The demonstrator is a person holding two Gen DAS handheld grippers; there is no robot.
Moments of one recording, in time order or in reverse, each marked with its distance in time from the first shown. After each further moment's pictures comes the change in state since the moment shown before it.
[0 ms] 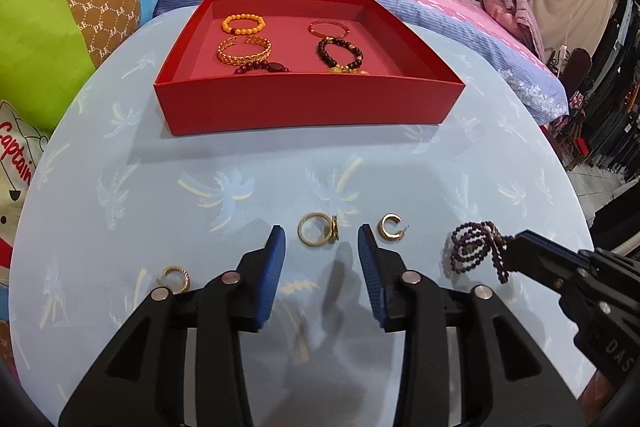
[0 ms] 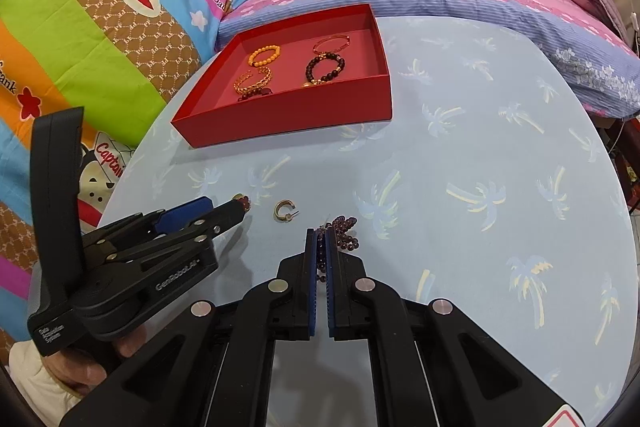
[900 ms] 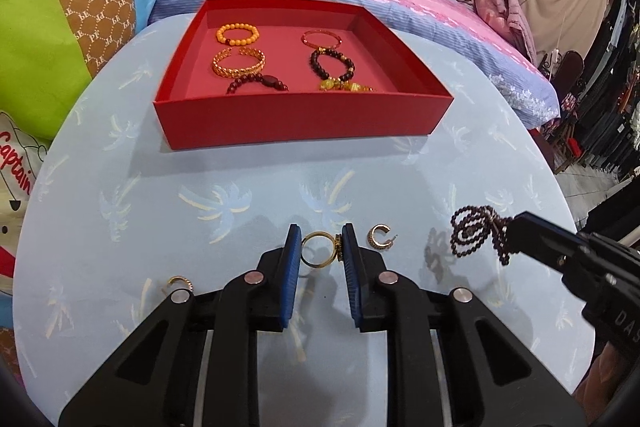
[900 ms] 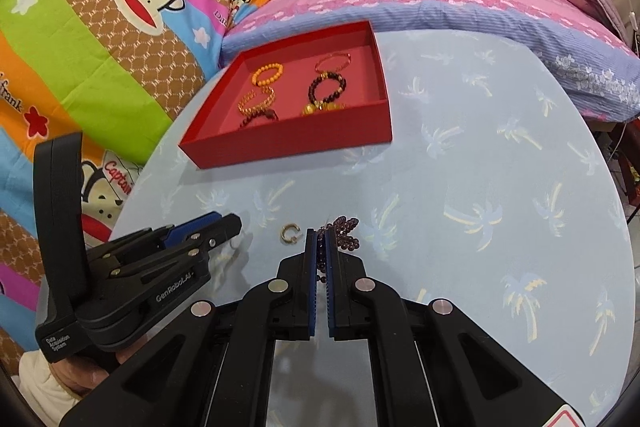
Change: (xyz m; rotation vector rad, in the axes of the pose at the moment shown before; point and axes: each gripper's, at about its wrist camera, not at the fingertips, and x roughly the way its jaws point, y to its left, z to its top) left arm -0.014 0.001 0.007 0.003 -0.012 -0.032; right arm -0.013 -0.003 0.016 0.017 -0.043 0.029
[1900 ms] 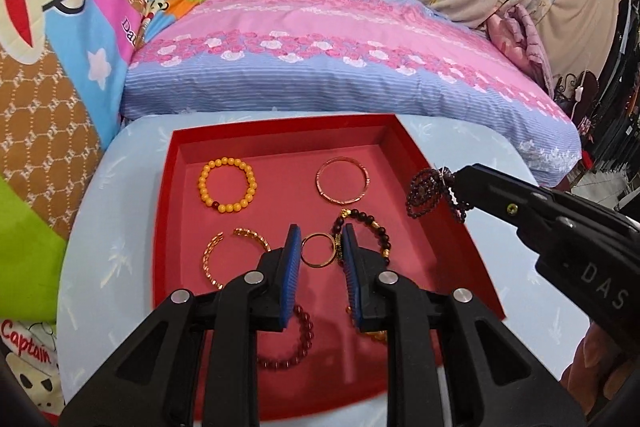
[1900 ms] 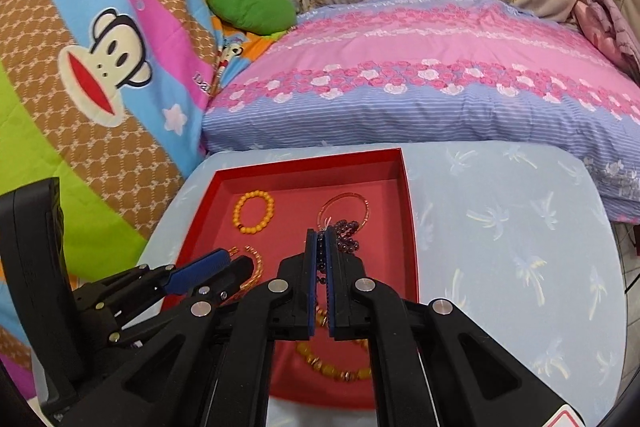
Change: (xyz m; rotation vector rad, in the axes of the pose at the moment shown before) left arm 0.069 0.013 0.174 0.054 -0.059 0.034; right arm 0.099 0.005 0.193 -0.018 -0.086 -0.003
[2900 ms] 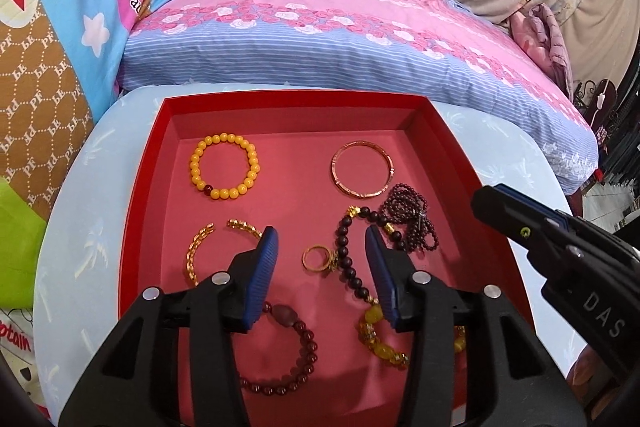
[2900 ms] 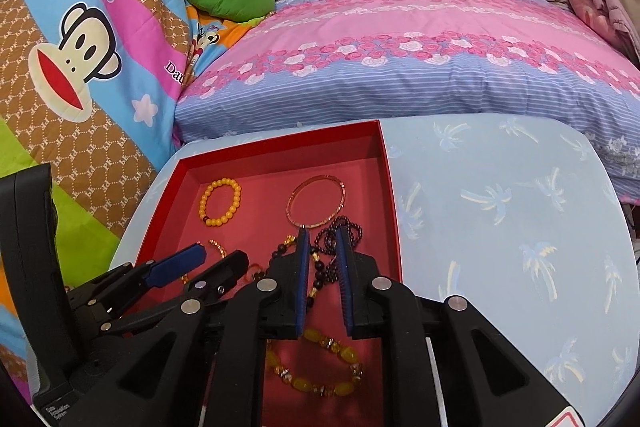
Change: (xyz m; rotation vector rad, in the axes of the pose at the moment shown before) left arm 0.031 0.005 -0.007 -0.059 0.038 0.031; right arm 0.026 -0.019 -0.015 0.040 0.031 -0.025
